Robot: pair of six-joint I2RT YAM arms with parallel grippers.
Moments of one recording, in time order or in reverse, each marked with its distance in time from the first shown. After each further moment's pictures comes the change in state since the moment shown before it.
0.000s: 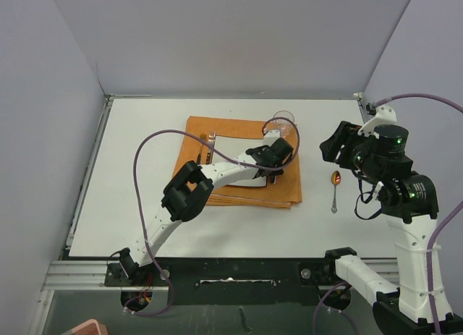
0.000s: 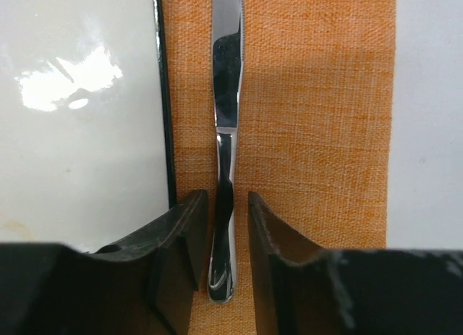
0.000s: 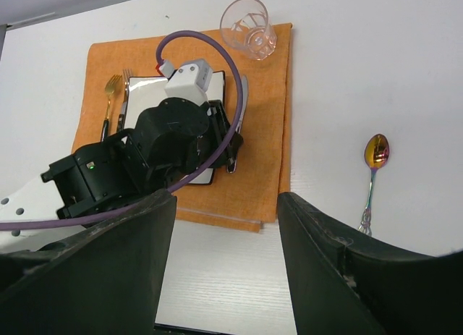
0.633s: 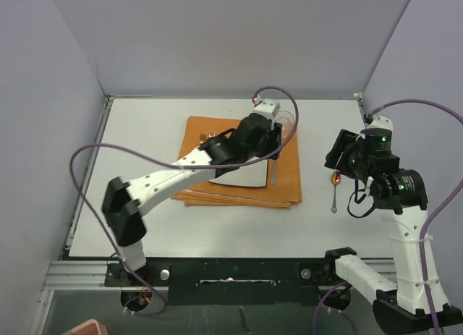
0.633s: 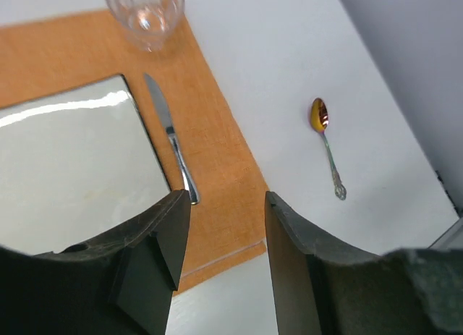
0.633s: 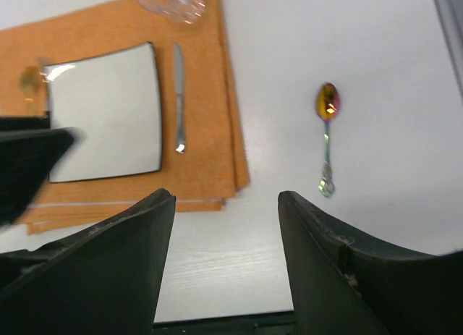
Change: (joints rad) left arm -0.020 -0.471 -0.206 0.068 0.147 0.255; right arm 0.000 -0.001 -0.096 -0.024 0.130 0.050
